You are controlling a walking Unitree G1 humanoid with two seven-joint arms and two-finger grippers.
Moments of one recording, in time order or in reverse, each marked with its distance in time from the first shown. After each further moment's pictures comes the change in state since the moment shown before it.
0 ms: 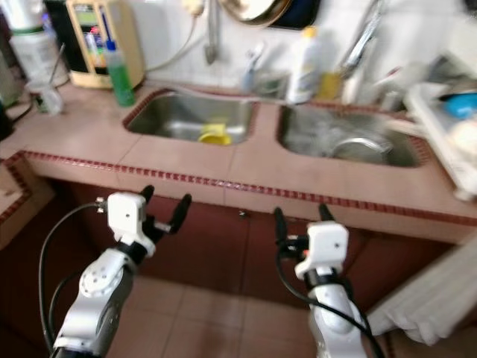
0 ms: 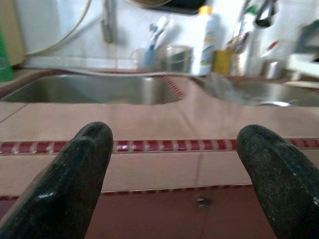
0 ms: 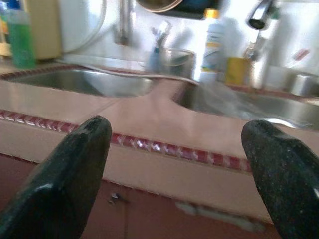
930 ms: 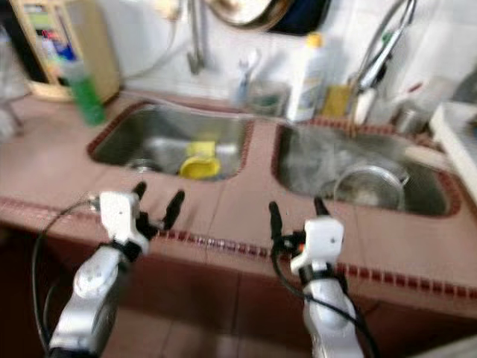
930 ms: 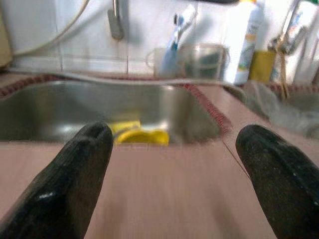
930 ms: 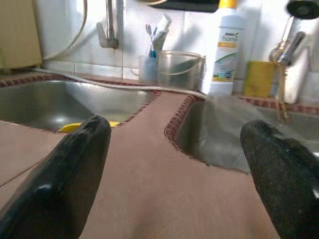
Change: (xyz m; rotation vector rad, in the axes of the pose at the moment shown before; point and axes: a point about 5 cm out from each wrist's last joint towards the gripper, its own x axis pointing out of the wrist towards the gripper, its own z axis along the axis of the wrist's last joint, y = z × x) left arm -0.005 0.005 -0.005 -0.004 0.015 0.022; right arm 0.005 0.006 0.005 0.014 -0.021 0.020
